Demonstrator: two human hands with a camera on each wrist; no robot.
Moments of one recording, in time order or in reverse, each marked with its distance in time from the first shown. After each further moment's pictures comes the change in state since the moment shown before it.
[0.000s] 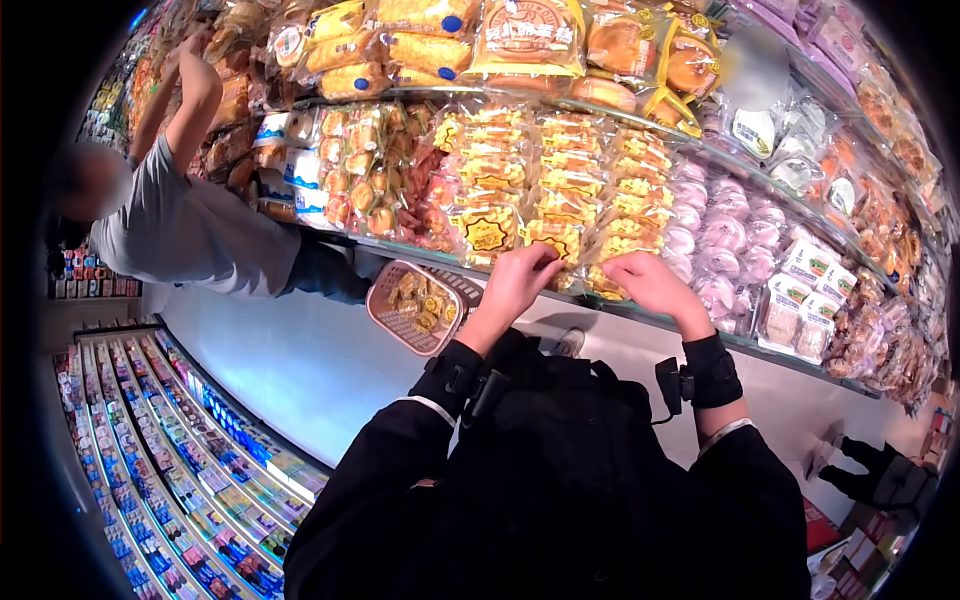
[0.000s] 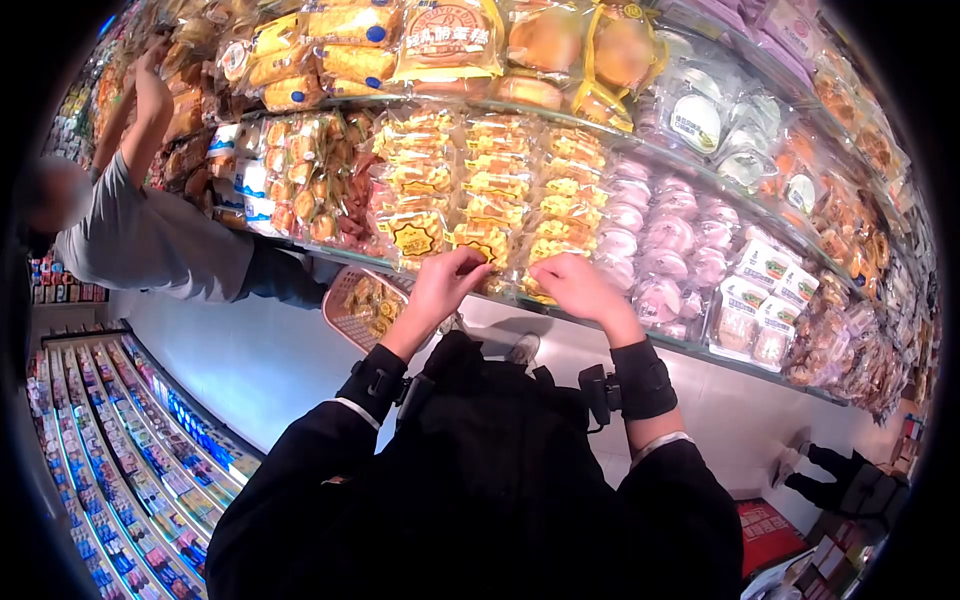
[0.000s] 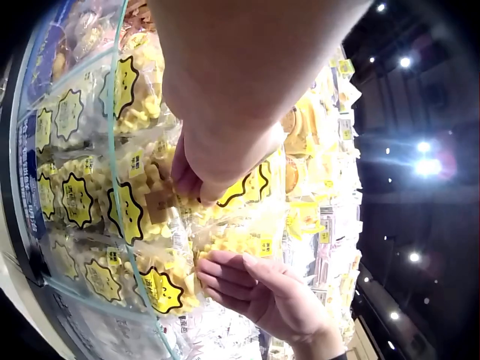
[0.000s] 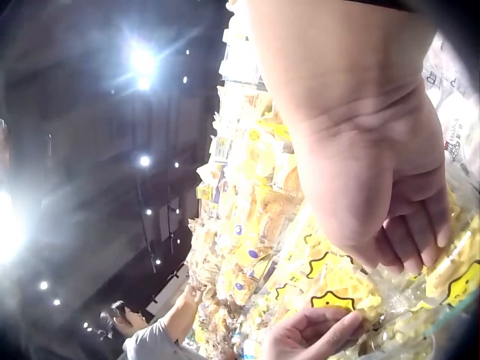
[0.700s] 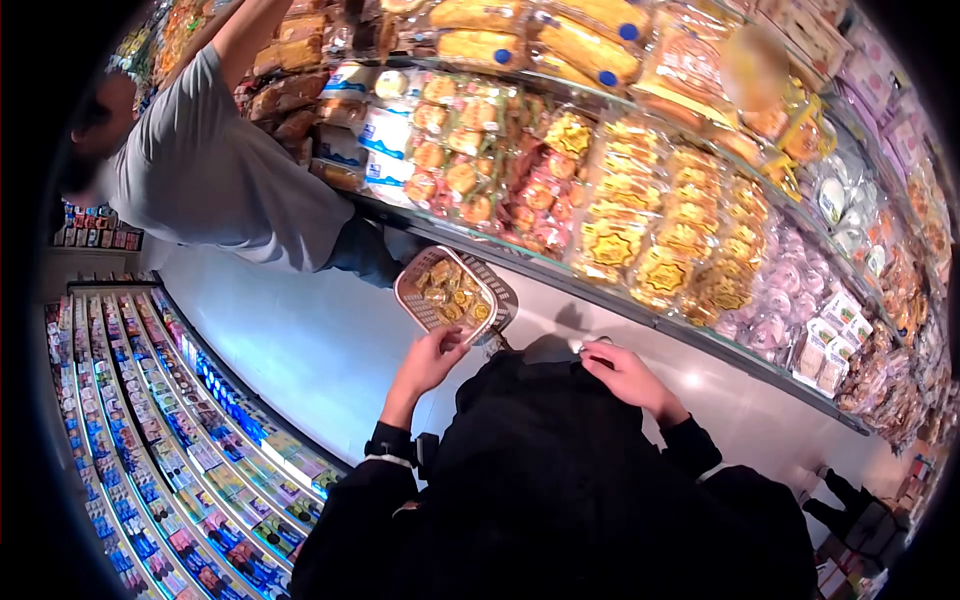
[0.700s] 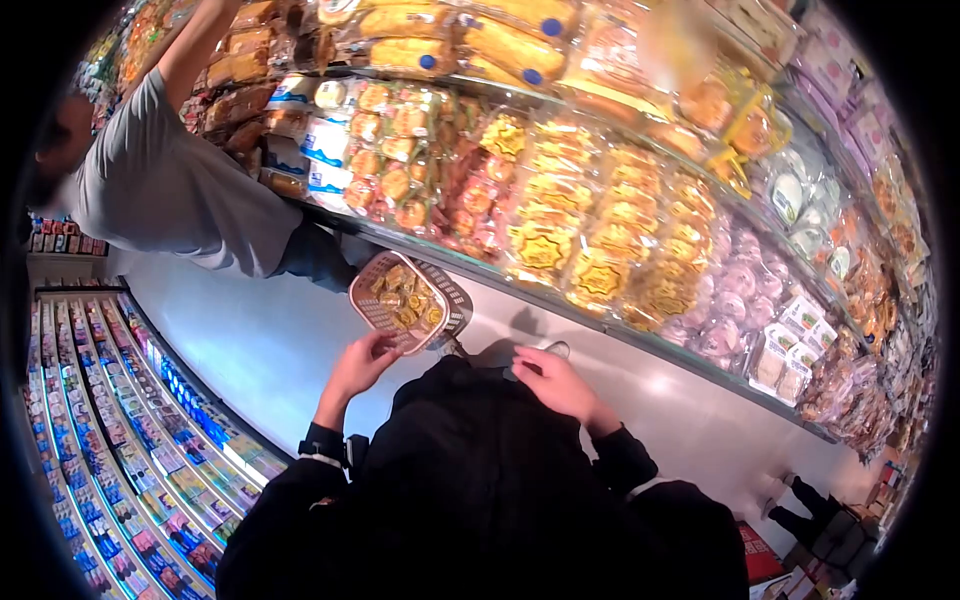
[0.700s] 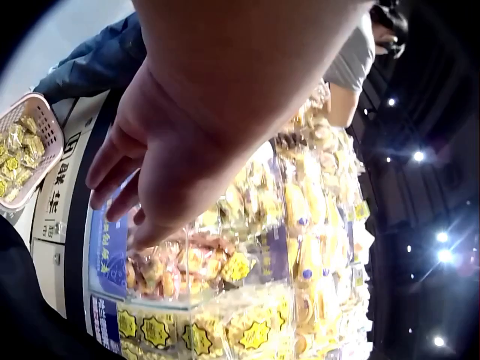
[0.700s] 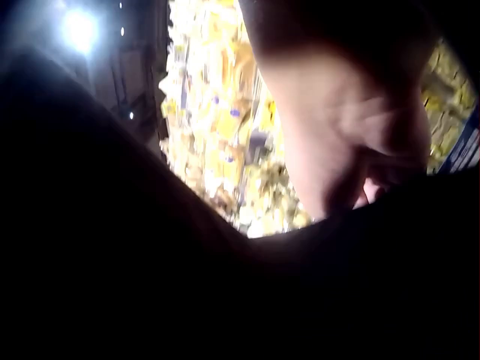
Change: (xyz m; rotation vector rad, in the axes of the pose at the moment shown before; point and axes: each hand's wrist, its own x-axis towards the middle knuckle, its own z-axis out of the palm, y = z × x) left_hand -0.193 -0.126 -0.208 -0.060 -0.125 -0.631; right_hand 0.000 -0.063 0.192 0.498 -0.183 0.156
